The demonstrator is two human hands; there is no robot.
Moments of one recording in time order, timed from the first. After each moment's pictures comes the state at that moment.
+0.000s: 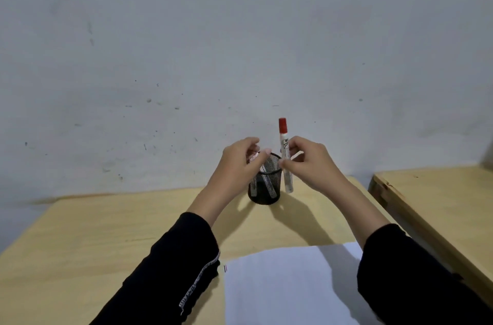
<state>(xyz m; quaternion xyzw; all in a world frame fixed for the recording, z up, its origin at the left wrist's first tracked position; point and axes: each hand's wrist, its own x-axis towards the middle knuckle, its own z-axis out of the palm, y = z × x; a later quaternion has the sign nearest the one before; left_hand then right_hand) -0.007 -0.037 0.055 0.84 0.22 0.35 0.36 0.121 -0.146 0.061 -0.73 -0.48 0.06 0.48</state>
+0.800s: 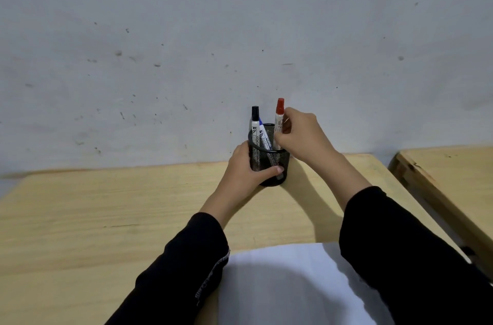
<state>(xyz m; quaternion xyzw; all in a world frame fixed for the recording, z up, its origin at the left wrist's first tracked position) 0.039 0.009 -0.056 0.79 0.25 0.31 0.46 0.157 -0.069 0.023 -0.79 -0.48 0.02 0.39</state>
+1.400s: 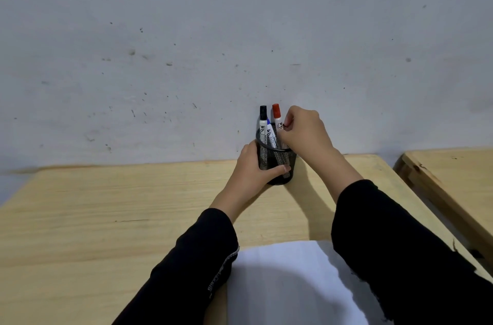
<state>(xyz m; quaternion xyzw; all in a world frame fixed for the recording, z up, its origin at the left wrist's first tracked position) 0.040 0.011 -0.062 0.79 0.25 0.30 0.47 0.152 -0.056 0.023 -0.83 -0.43 -0.02 0.35</state>
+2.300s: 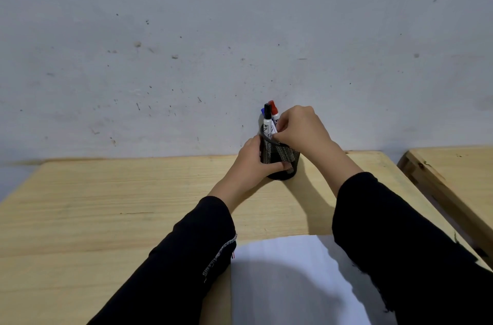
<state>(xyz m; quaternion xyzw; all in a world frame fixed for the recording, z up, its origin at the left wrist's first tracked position) 0.036 0.018 -0.054 0.80 0.25 0.26 0.48 0.143 -0.049 0.023 -0.84 -0.46 0.00 0.29</state>
